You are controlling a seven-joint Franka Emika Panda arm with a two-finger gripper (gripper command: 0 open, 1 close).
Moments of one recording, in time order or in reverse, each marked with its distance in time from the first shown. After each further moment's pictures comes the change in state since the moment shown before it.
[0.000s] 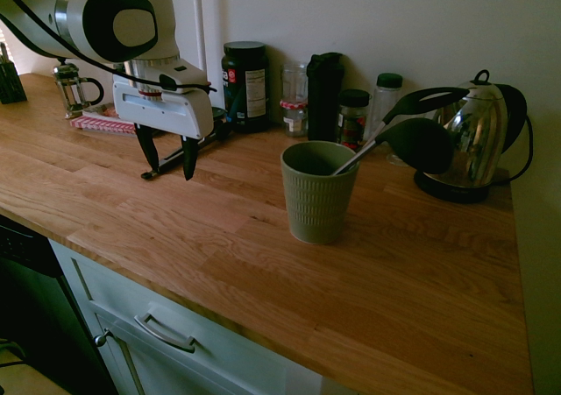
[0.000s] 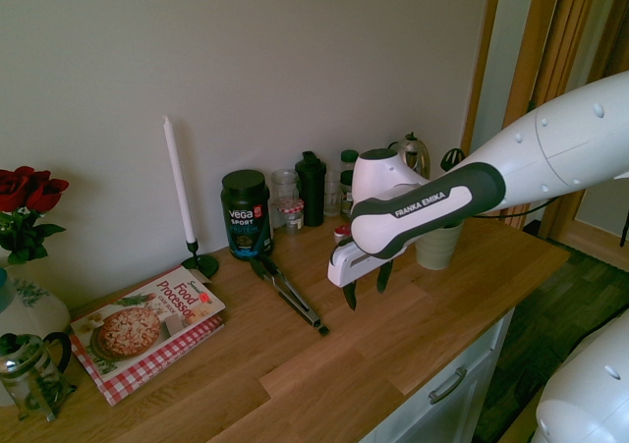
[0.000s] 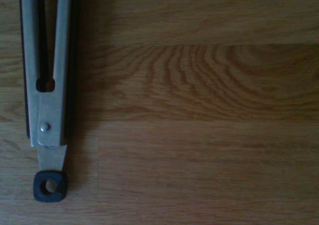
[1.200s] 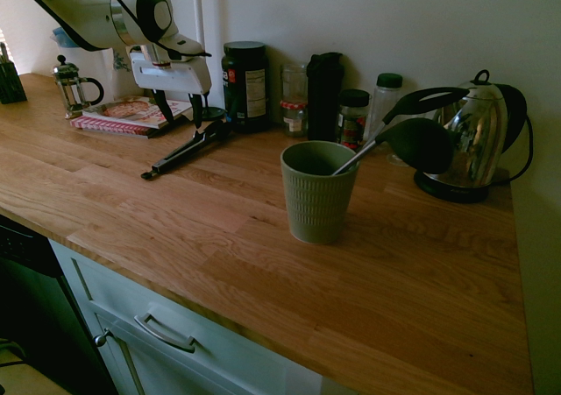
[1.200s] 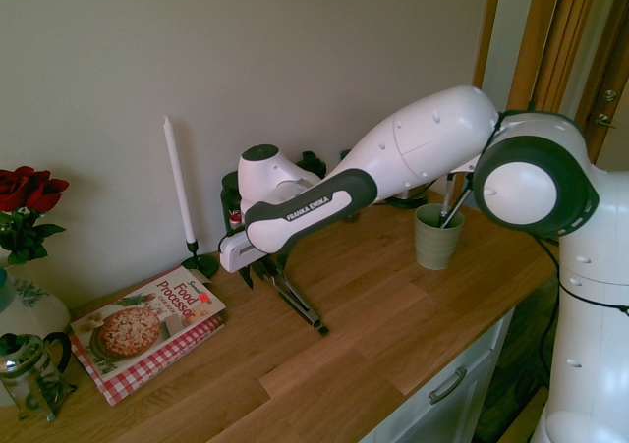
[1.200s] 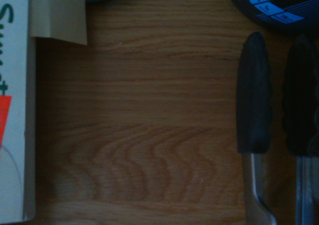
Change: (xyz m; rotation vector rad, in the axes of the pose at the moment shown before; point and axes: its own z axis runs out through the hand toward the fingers) arm 0.021 -0.232 0.006 0.085 0.146 -0.041
